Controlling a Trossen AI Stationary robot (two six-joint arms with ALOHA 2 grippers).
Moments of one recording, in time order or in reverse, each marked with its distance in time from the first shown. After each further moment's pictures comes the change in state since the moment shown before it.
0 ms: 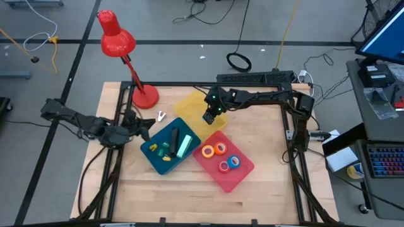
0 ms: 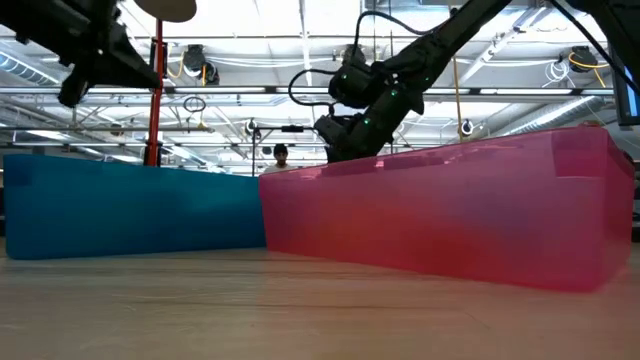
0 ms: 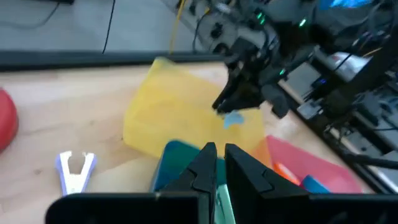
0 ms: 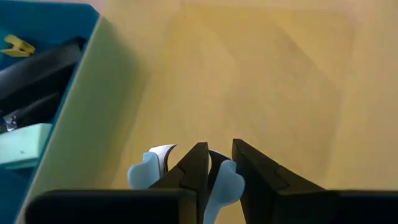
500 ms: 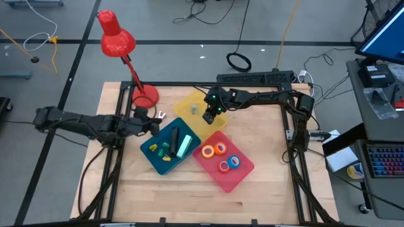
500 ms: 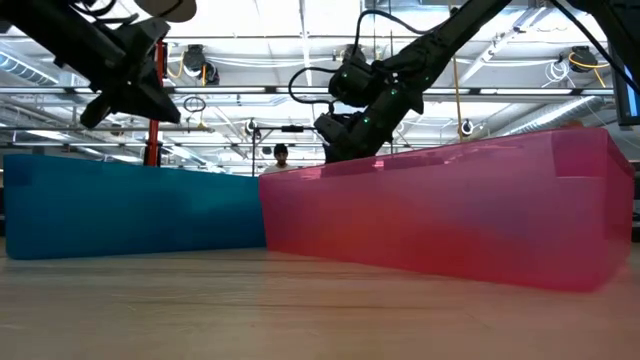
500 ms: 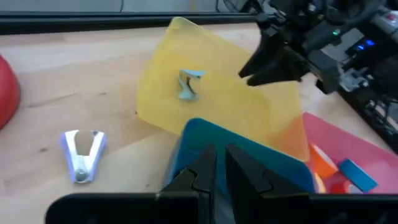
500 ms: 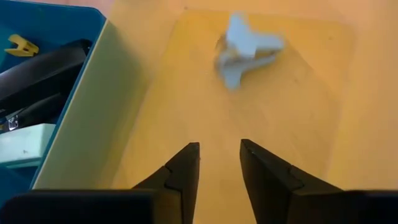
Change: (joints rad) left arm 0.295 0.156 0.000 0.078 0.324 0.073; right arm 0.000 0.002 0.000 0.007 0.000 -0.025
